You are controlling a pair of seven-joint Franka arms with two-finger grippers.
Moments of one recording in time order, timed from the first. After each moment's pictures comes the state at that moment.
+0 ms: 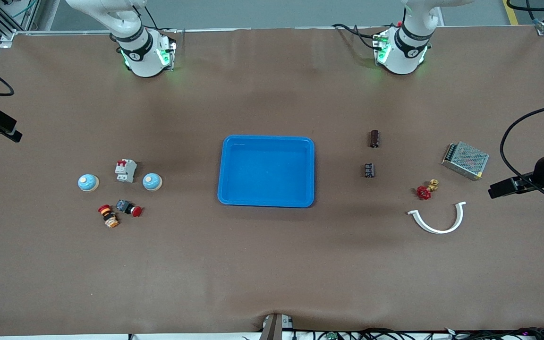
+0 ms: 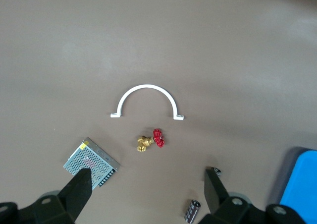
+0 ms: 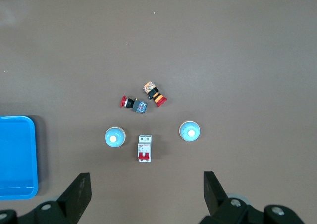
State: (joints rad) left arm 0.01 0.43 -0.05 -1.13 0.04 1.53 -0.21; right arm 0.02 -0.02 -0.13 -1.59 0.02 1.67 -0.04
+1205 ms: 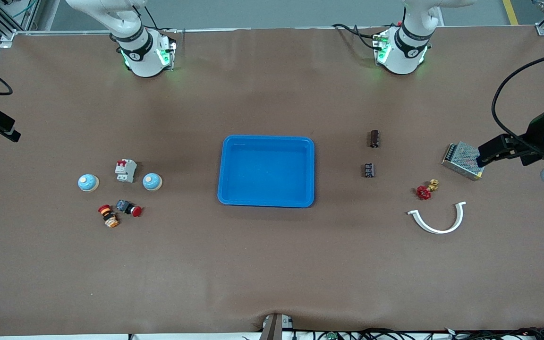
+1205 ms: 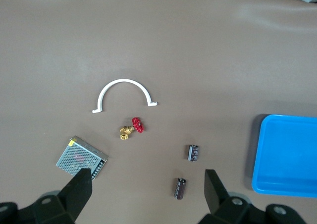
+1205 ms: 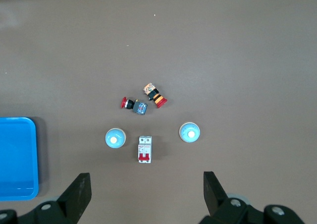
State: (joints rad) left arm -0.07 0.27 -0.03 -1.18 -0.02 1.49 -0.12; right arm 0.02 -0.02 -0.13 -1.59 0.02 1.67 -0.04
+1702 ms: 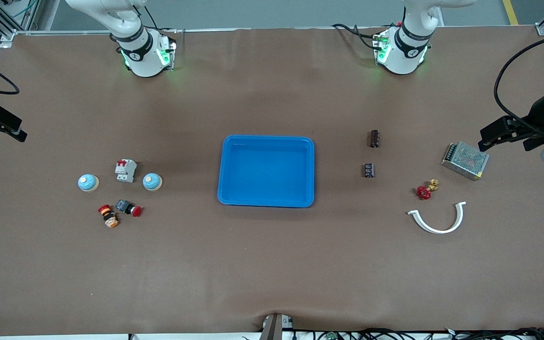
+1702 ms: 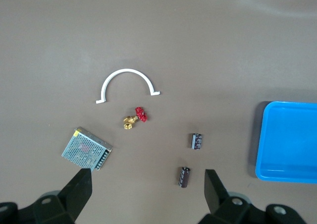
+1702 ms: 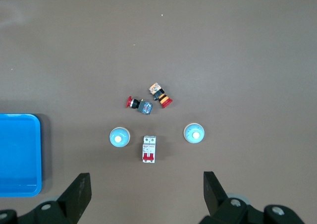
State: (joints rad) left arm -0.09 0.18 0.00 -1.29 -0.02 1.49 -0.10; right arm 0.04 -0.01 -0.12 -1.59 0.02 1.66 -0.04
